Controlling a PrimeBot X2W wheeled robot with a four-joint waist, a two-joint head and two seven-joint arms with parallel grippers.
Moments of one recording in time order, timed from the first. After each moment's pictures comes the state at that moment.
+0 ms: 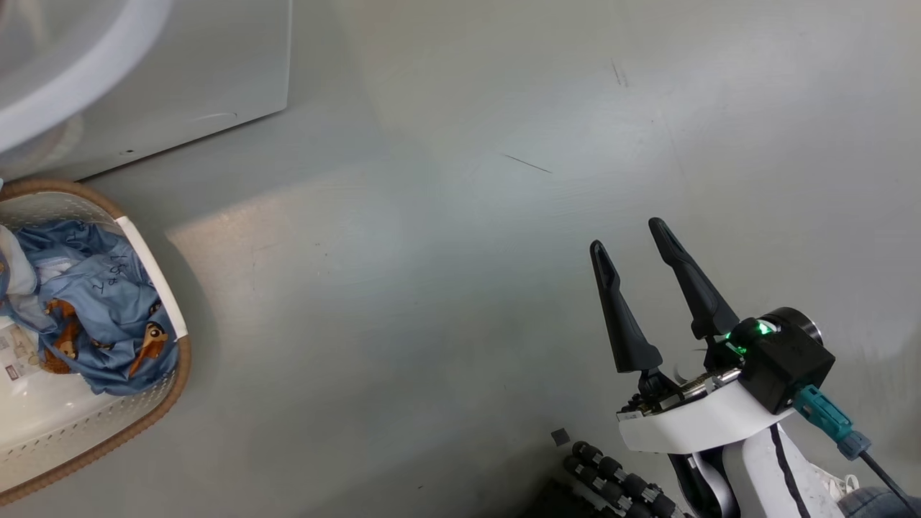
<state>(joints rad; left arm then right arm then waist) -0.93 0.48 0.20 0.38 -0.32 0.02 0.06 -0.10 -0.04 0.33 -0.09 0.22 0.12 -0.26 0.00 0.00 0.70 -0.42</state>
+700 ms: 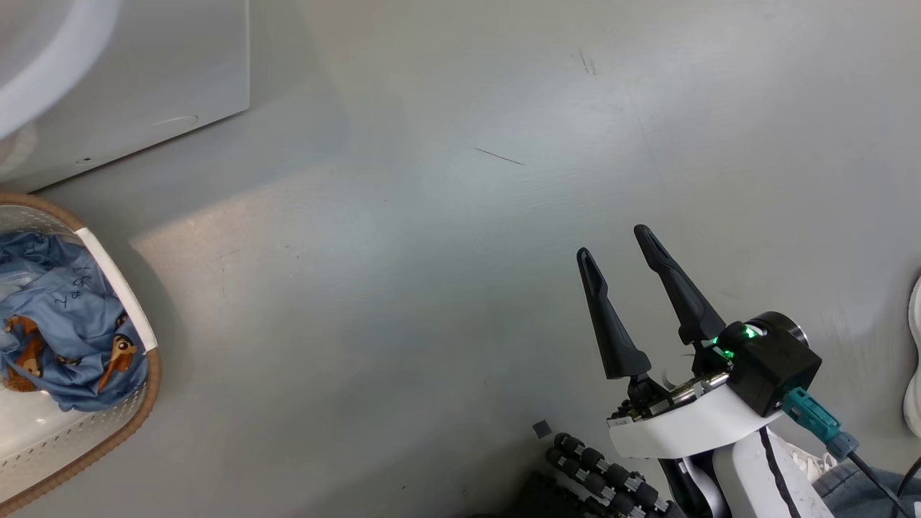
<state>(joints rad) -1.16 0.58 0.10 0.53 -0.23 -0.05 -0.04 -0.09 -0.04 0.36 -0.08 0.24 0.12 -0.26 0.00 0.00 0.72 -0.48</state>
